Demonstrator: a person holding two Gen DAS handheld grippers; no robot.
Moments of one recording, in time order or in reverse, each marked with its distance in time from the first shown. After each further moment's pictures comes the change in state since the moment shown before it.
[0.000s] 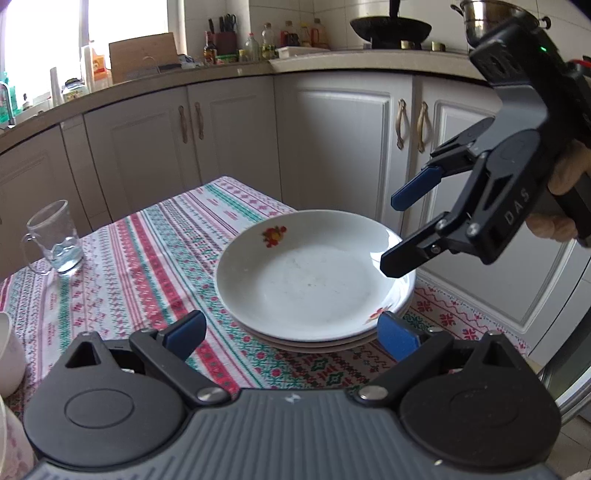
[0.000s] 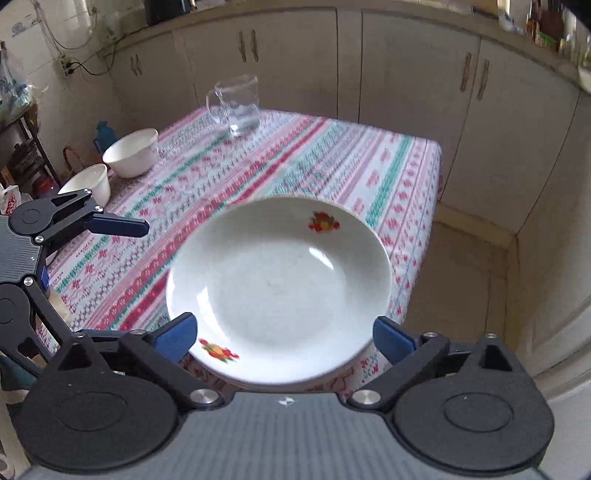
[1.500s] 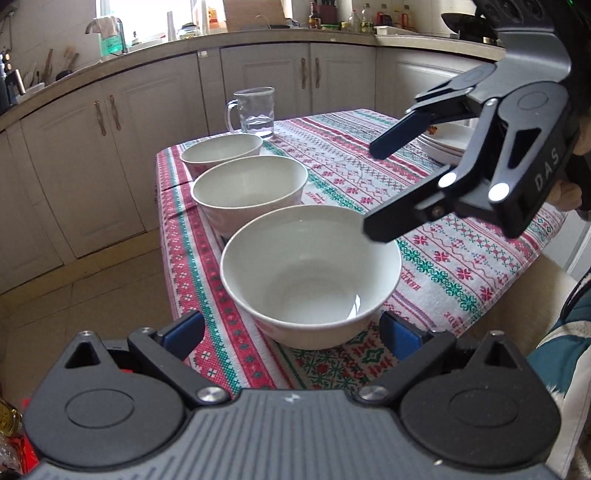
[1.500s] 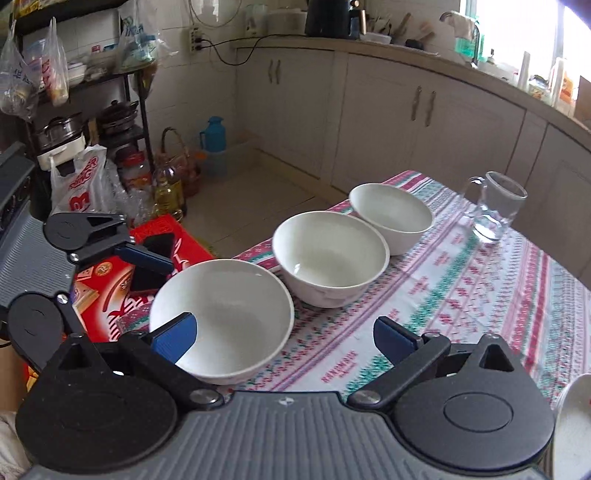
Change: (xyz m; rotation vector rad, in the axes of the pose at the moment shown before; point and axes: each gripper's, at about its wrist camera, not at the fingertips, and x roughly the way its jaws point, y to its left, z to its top) left arm -0.173 0.172 -0.186 -0.114 0.099 0.159; right arm 0.098 0.331 0.062 -0.305 -0.106 0.159
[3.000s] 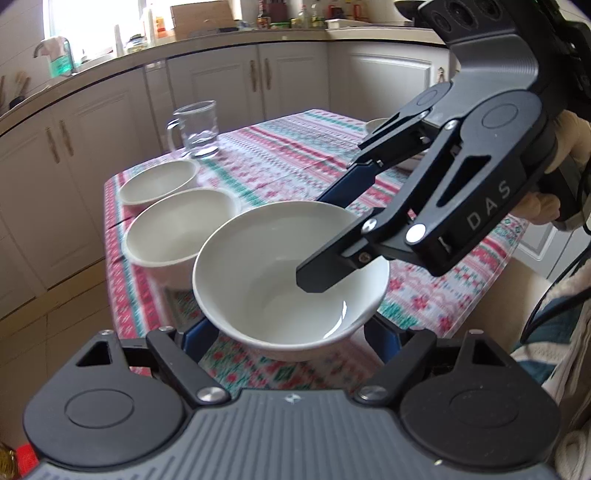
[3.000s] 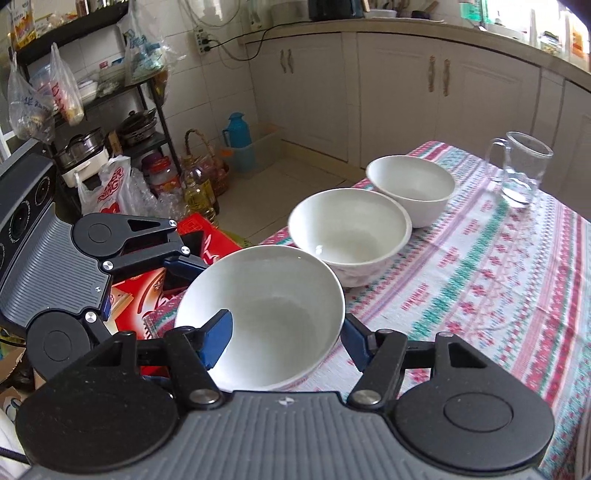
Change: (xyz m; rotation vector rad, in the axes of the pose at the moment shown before) left arm 0.015 -0.035 0.038 0.105 0.005 -0.103; right arm 0.000 -0.026 -0.011 0.105 0.024 0.132
